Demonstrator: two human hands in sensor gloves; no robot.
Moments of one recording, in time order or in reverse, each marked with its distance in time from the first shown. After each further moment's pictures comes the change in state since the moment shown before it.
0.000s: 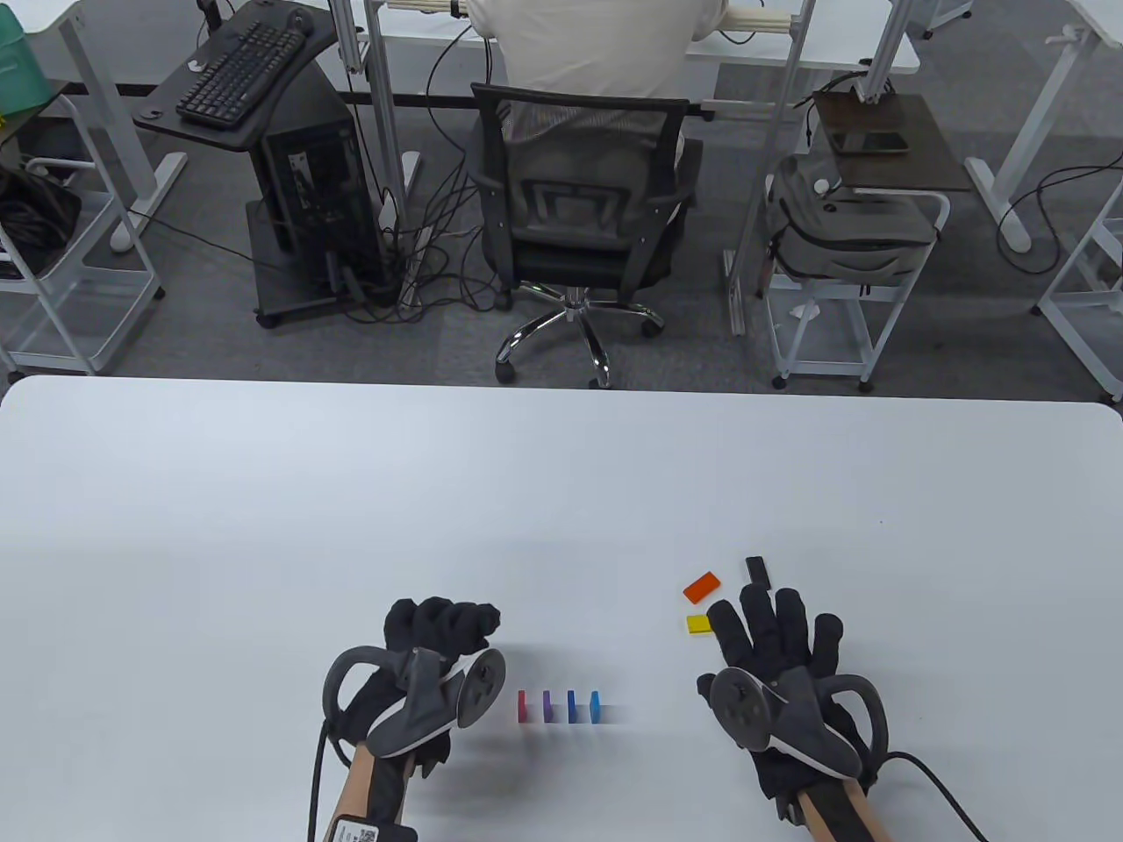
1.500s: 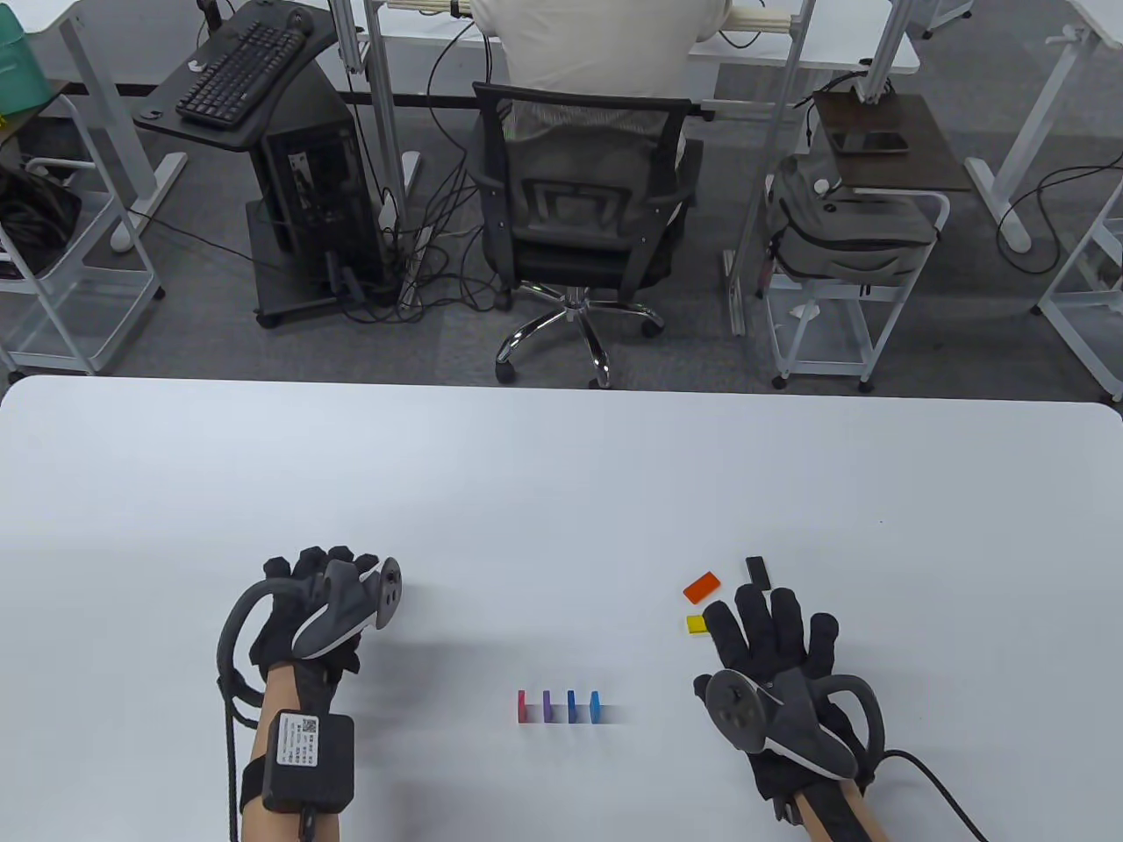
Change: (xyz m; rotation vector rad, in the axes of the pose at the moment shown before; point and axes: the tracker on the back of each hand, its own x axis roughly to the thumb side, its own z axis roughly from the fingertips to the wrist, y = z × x) left_hand -0.116 -0.047 -0.058 -0.333 0.252 -0.263; right_hand 0.002 0.000 0.000 -0.001 -0.002 0.008
